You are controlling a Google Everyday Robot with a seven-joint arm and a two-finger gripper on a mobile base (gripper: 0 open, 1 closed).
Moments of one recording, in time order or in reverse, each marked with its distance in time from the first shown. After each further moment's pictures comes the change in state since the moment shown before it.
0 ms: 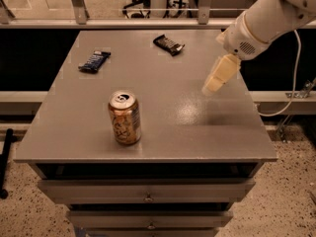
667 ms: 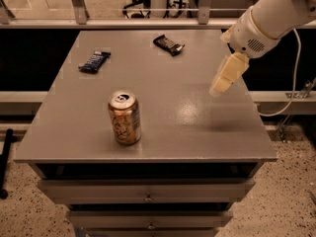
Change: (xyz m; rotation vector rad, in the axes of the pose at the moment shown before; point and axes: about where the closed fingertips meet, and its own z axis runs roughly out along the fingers) arm 0.006 0.009 -0.020 -0.008 0.035 -0.028
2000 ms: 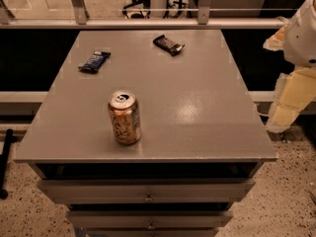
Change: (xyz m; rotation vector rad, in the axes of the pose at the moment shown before) arm 0.047 0.103 -0.113 -0.014 0.271 -0.062
